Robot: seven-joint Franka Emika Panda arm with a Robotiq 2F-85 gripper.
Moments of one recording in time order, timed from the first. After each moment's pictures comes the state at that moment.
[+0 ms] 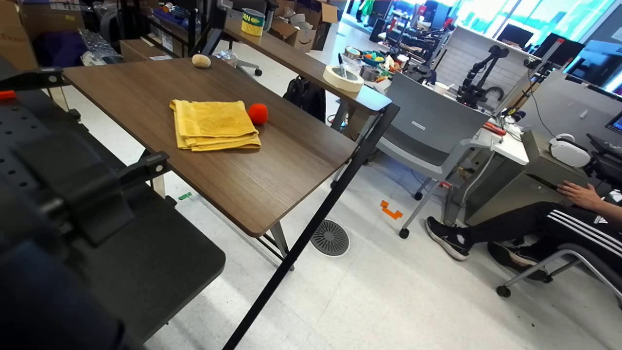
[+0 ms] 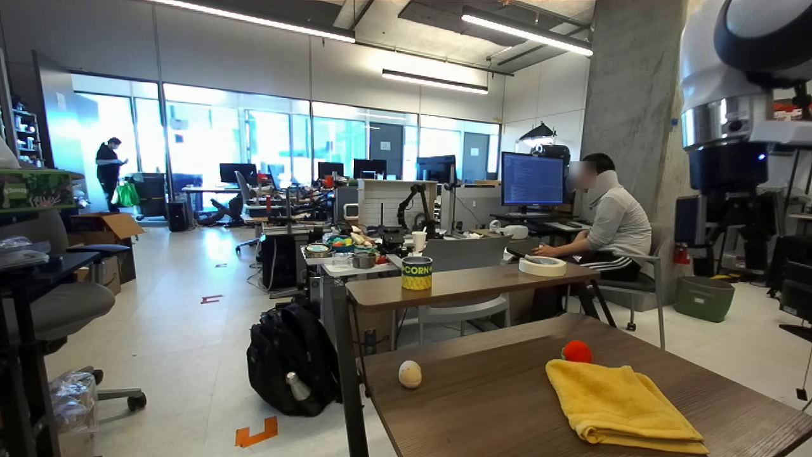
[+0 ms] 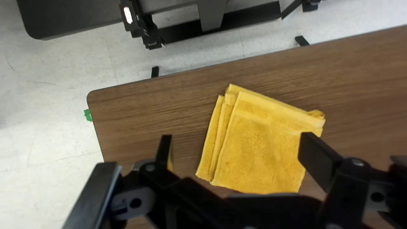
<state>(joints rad) 0.00 0.14 -0.04 -2.25 -0.07 2.23 0.18</state>
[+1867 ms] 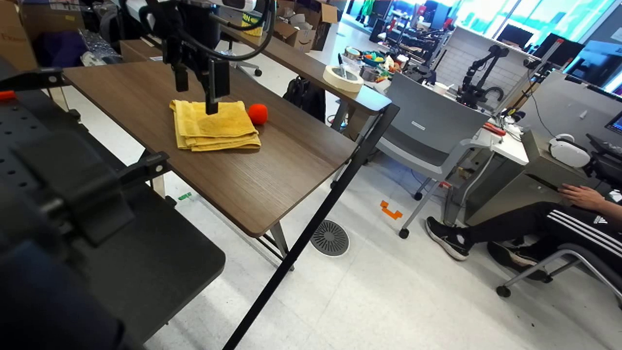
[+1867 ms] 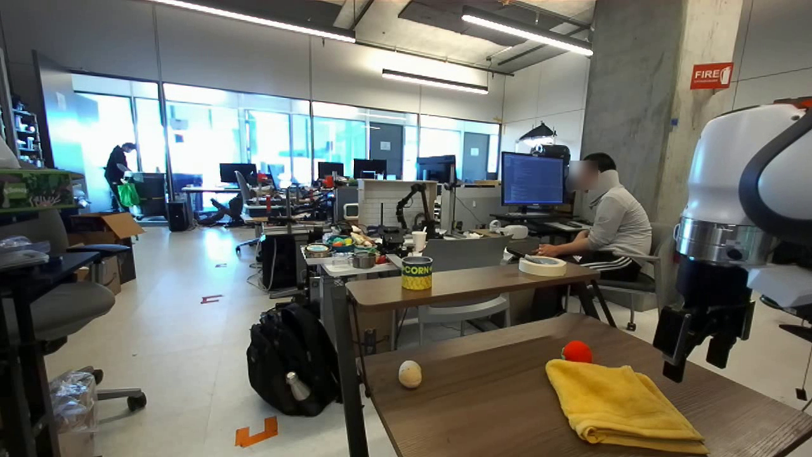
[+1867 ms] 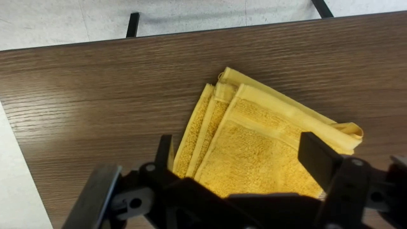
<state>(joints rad) 0.03 0.41 -0.04 -2.40 -0.13 2.85 0.16</state>
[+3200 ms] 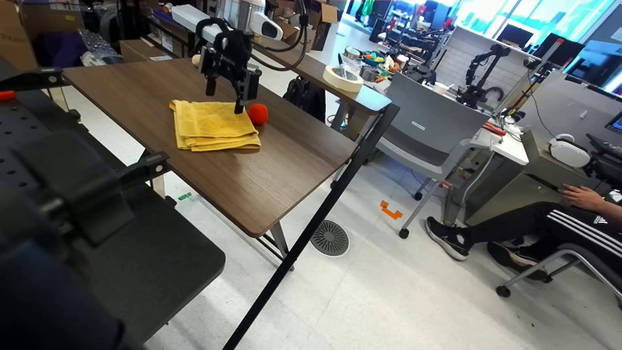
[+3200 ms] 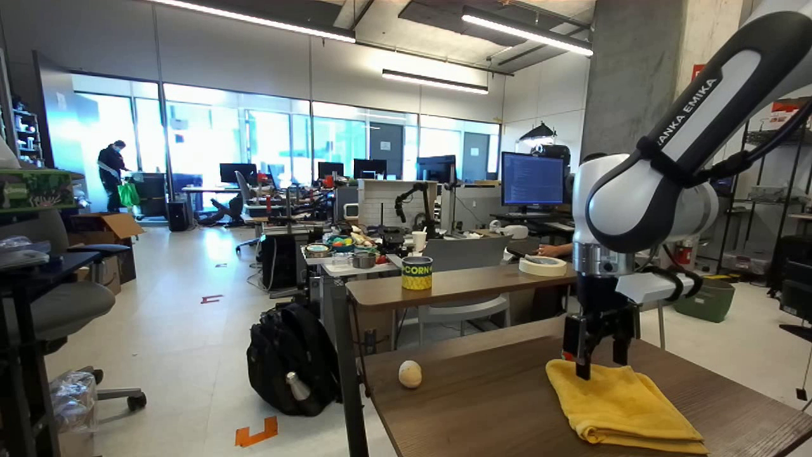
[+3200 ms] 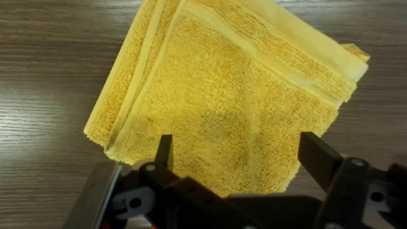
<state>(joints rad) 0.06 0.78 0.00 -1.83 -0.07 2.50 0.07</state>
